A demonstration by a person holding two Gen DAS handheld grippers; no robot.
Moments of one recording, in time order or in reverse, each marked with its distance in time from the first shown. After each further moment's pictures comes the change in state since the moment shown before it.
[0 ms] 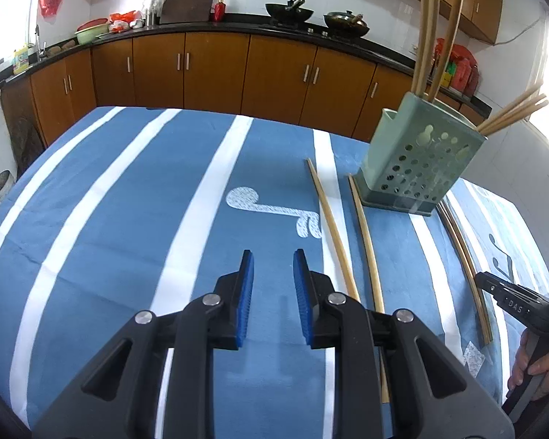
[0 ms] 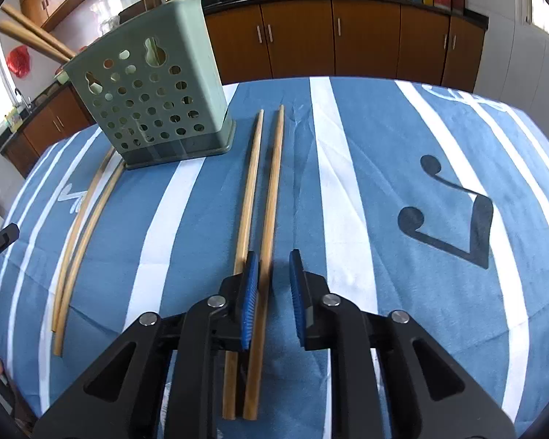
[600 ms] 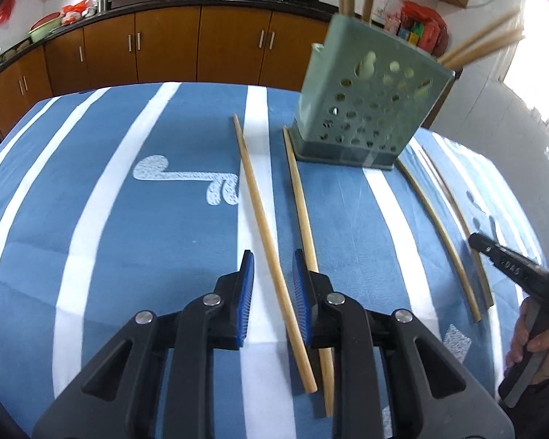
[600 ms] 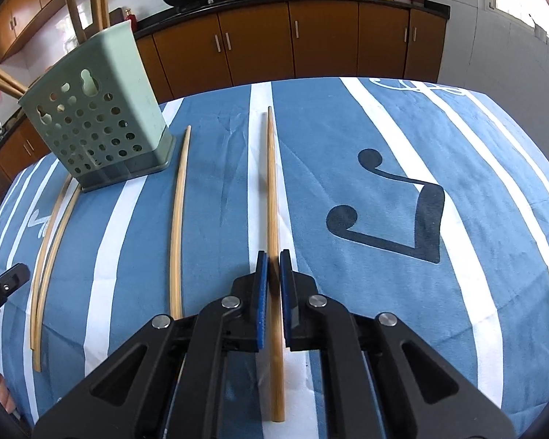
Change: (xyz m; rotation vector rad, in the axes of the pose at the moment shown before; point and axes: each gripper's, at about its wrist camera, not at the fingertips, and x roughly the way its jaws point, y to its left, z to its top) left arm 0.039 -0.056 -0.013 0.108 0.129 -0.100; right arm -0.003 -0.040 0.003 0.099 -0.025 -0.105
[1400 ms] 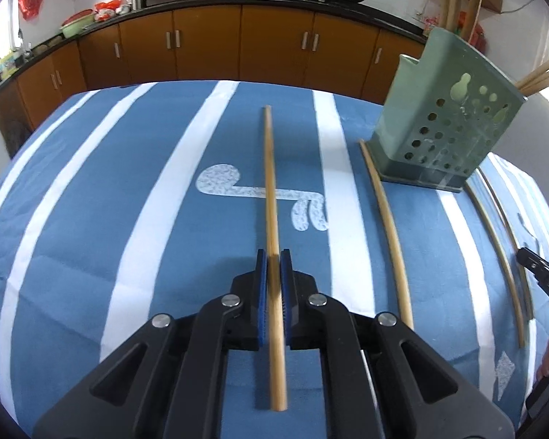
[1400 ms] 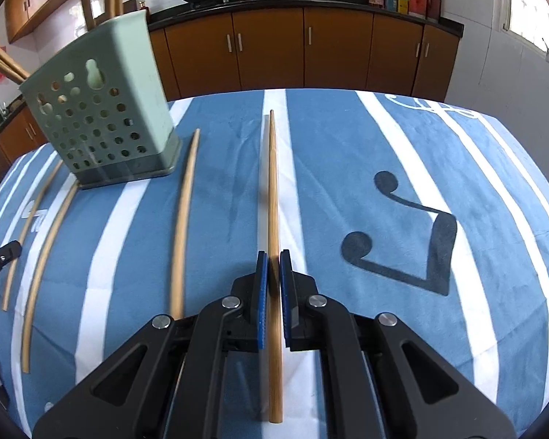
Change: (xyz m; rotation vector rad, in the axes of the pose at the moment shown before) left arm 0.015 0.048 0.016 -0.061 -0.010 0.125; right arm 0.006 0.014 0.005 -0.074 -0.022 -0.014
